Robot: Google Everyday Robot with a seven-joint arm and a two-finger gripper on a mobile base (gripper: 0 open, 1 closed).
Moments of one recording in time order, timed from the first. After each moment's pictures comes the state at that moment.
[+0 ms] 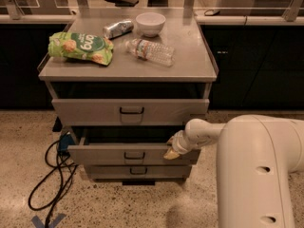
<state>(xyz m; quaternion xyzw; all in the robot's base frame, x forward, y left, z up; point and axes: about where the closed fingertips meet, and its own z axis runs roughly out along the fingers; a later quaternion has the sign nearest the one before) 0.677 -0.095 0.398 -0.63 0.73 0.06 0.26</state>
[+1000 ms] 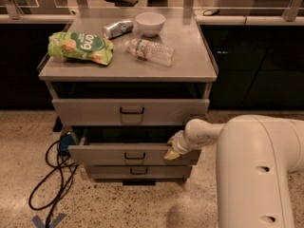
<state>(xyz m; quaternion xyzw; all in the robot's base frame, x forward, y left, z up) 0.679 -0.094 0.396 -0.63 0.73 0.06 0.26</state>
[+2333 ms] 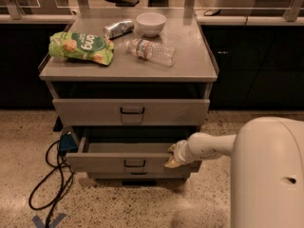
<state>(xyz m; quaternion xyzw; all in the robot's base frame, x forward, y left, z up) 0.639 -0.101 0.394 -0.63 0.72 0.03 0.29</state>
